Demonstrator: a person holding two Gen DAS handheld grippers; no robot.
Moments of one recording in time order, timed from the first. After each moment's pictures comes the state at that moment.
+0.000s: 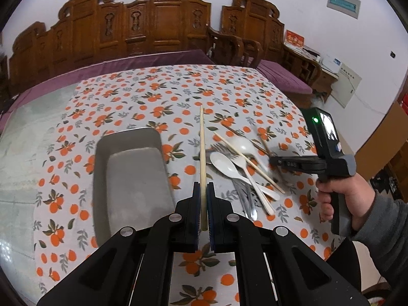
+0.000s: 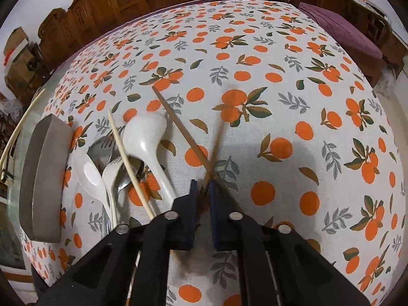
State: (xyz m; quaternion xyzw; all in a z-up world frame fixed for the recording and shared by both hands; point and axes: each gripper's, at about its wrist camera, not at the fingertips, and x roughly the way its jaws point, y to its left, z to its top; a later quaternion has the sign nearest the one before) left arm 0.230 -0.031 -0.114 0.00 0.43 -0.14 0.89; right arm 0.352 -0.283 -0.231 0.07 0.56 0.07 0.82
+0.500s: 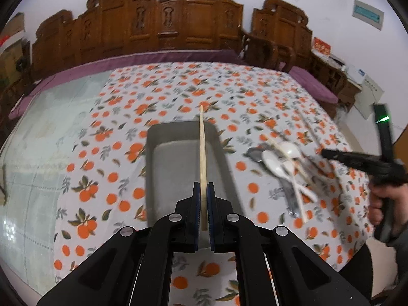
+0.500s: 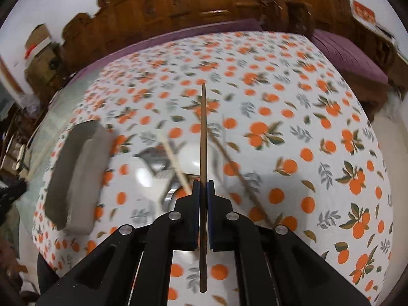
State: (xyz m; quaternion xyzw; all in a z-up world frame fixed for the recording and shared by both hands) left arm 0.235 0.033 -0.130 -0.01 0.44 -0.08 0.90; right arm 0.320 -0.252 -0.163 0.05 0.50 0.13 0.86
